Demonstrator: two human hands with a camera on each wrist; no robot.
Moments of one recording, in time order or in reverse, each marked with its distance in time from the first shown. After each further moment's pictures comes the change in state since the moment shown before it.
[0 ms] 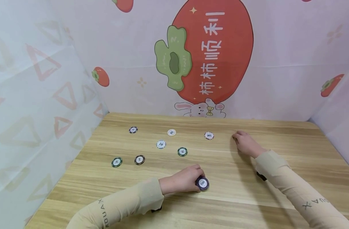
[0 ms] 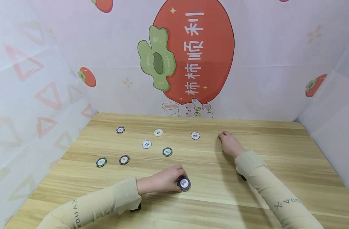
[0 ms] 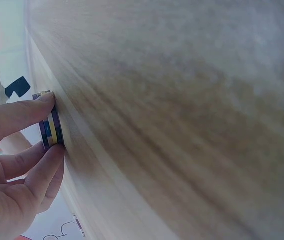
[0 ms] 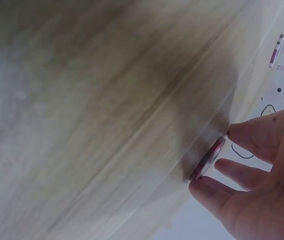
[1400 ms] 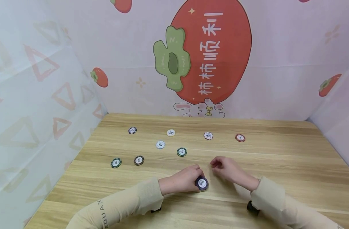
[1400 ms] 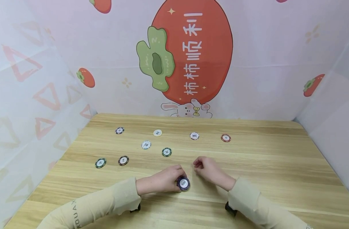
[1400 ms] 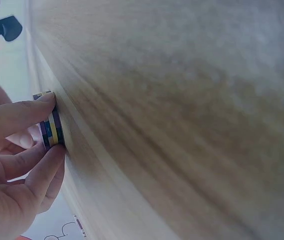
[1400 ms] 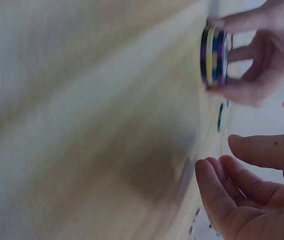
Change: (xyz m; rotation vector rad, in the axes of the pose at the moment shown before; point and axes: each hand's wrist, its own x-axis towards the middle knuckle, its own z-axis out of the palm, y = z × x) left_hand -0.001 0.001 -0.002 0.023 0.008 0.007; right_hand -0.051 -0.104 0.019 0.509 -0.073 0.029
